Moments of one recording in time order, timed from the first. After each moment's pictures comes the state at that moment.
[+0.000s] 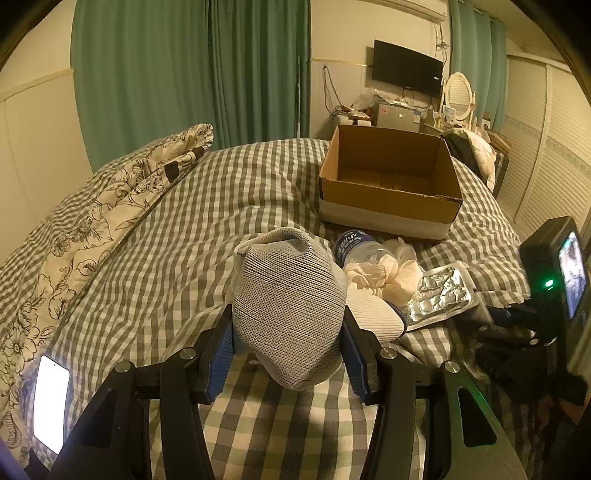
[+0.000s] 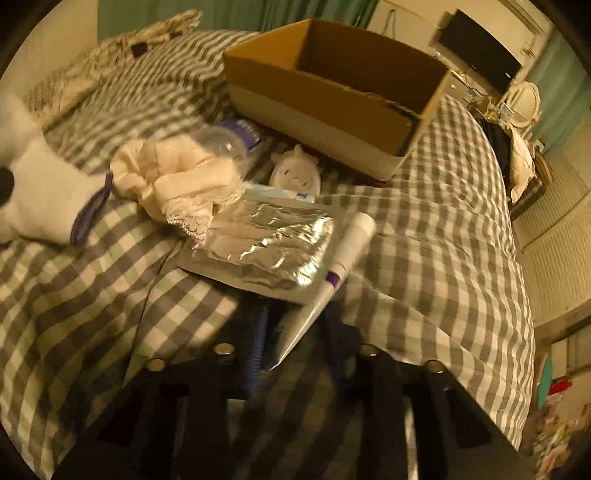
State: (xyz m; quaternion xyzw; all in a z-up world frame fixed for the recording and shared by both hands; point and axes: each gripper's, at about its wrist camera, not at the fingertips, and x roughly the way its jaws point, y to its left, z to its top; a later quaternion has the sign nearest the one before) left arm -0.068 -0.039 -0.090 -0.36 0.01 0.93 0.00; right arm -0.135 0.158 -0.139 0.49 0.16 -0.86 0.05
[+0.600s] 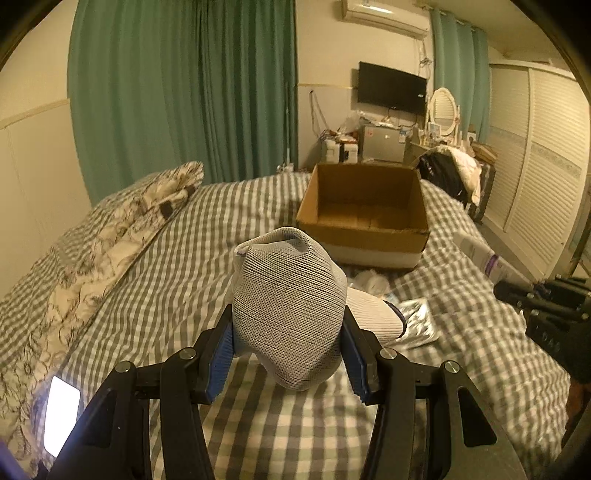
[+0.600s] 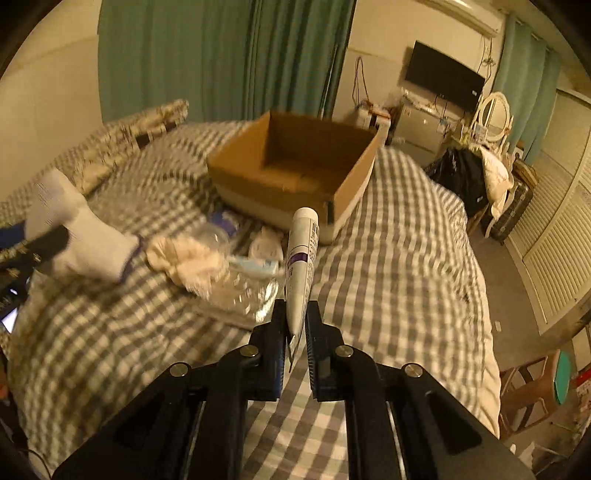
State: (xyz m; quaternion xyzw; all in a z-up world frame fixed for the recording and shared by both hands) left arm -0.052 -0.017 -0.039 -0.31 0.02 0.95 0.03; right arm -0.081 0.201 -0.041 0.38 0.10 -0.92 0.05
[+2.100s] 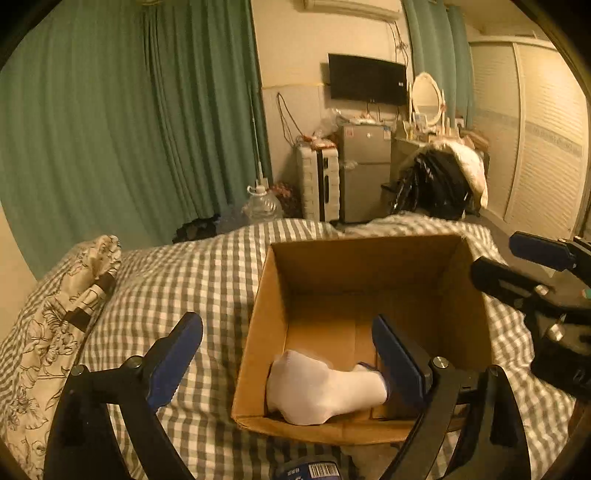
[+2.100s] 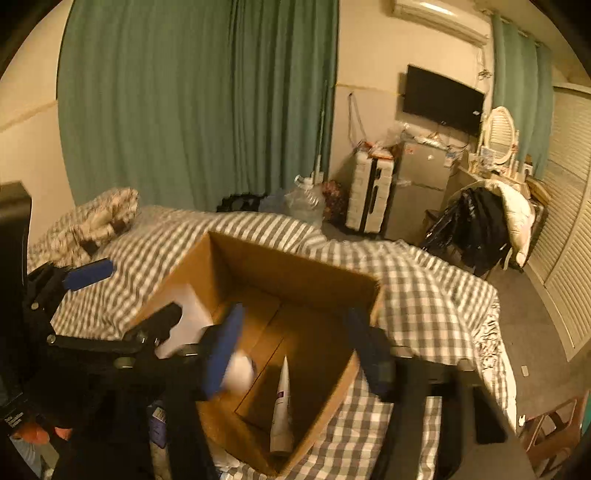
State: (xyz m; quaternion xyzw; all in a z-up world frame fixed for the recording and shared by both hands) left arm -0.318 0.059 -0.037 -0.30 0.07 0.95 0.06; right arm -0.323 0.229 -0.001 0.30 0.04 -0.95 0.07
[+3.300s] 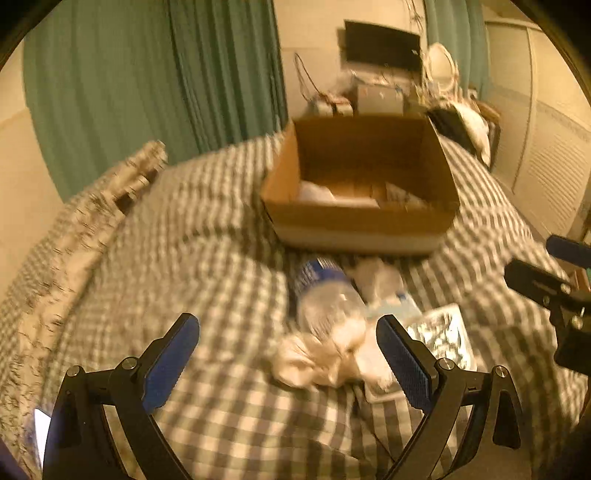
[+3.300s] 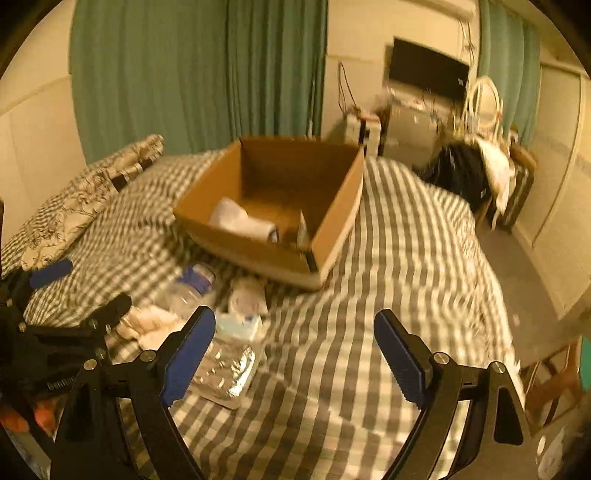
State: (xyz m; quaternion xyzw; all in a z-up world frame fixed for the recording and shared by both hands) left arm -0.156 0.032 -0.108 -0.38 0.07 0.92 0.02; right arm -0.152 0.225 -0.051 0.37 0.03 -0.93 0.05
